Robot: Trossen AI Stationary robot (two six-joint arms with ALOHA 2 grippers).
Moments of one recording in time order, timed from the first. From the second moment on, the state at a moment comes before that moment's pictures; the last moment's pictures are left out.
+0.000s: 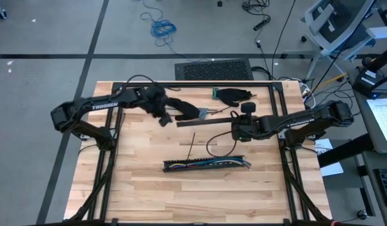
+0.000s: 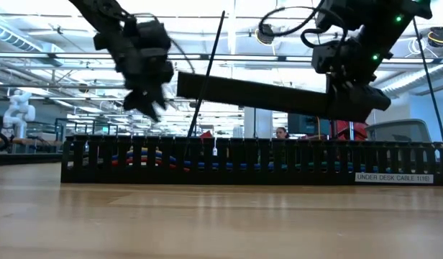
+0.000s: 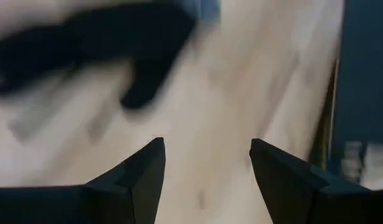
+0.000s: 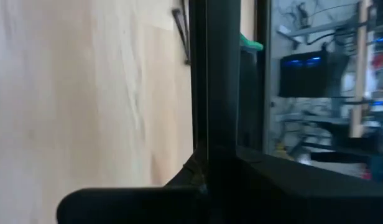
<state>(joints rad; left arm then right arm) 0.52 1.35 0.89 -0.55 0.38 -0.24 0.07 1.29 0.79 -0.77 0.76 -0.13</state>
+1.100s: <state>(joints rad) 0.07 0.97 0.89 -0.69 -0.21 0.10 -0.03 1.29 0.85 -0.60 0.31 -0.06</state>
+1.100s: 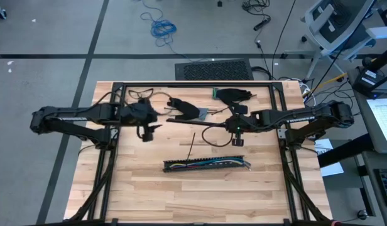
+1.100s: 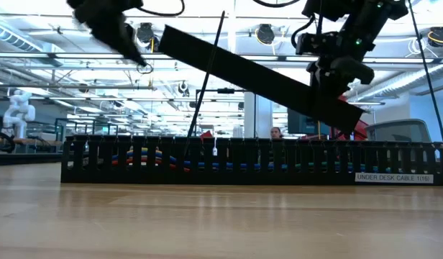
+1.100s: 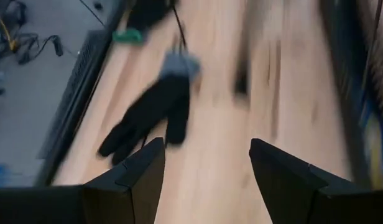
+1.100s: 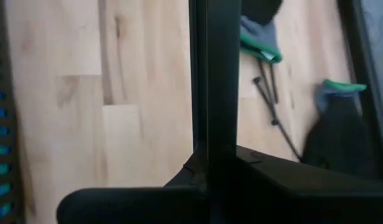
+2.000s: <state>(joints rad) -0.05 1.00 0.89 -0.44 -0.18 -0.04 0.01 1.30 0.87 -0.60 0.28 -0.04</state>
